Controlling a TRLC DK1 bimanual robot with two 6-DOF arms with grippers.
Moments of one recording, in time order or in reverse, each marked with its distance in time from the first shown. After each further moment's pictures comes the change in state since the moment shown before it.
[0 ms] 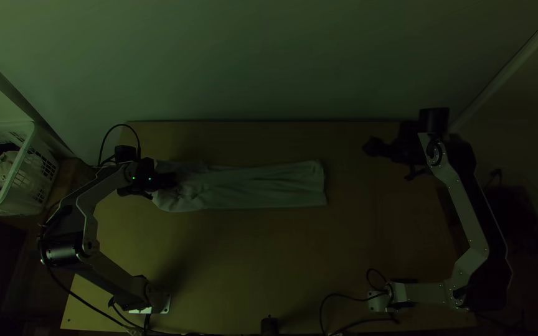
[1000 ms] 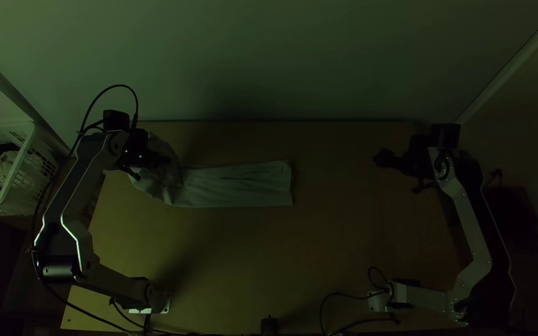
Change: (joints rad) left arm -0.138 -0.122 0.392 -0.423 -0.325 0.220; right arm -0.096 -0.091 -0.163 0.048 0.007 -0.038
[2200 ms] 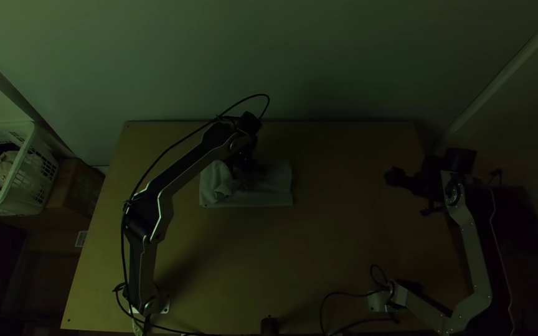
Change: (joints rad) left arm -0.683 0.486 0.566 -0.214 -0.172 -0.253; right arm -0.105 -0.196 -0.197 0.001 0.000 -0.030
